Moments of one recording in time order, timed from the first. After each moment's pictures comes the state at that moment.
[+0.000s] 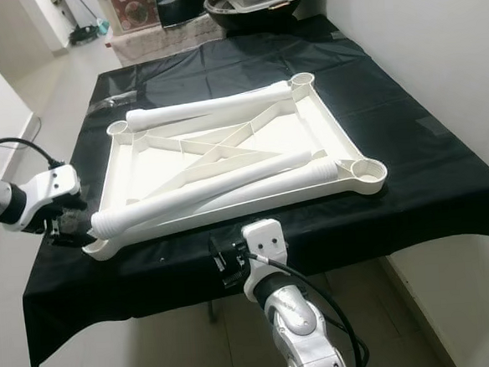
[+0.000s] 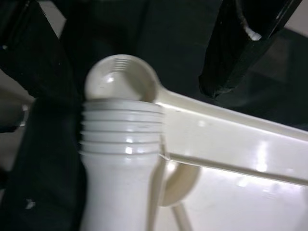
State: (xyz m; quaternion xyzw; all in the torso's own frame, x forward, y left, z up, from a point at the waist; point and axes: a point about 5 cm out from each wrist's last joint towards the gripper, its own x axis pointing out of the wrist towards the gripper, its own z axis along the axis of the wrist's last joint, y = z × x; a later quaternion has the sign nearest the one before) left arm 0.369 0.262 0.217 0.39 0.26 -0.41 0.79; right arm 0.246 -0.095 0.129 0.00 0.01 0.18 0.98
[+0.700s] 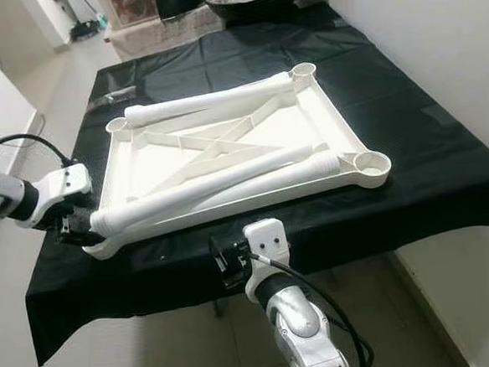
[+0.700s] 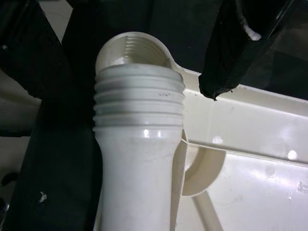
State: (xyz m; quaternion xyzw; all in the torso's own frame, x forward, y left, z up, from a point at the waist) left arm 0.371 0.250 0.206 0.38 0.27 -0.43 0.77; right arm 0.242 -0.097 0.134 0.00 0.01 0.17 0.99
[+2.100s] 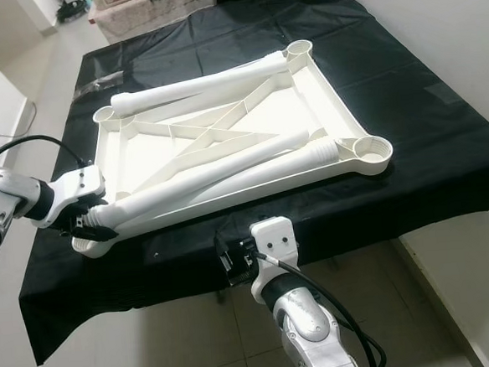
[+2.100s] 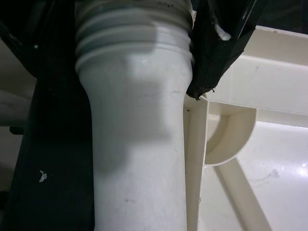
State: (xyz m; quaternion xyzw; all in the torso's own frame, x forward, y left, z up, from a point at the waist) left arm 0.374 0.232 0.198 0.37 0.25 -0.46 0.77; right arm 0.235 -0.102 0.144 0.01 0.01 0.16 0.99
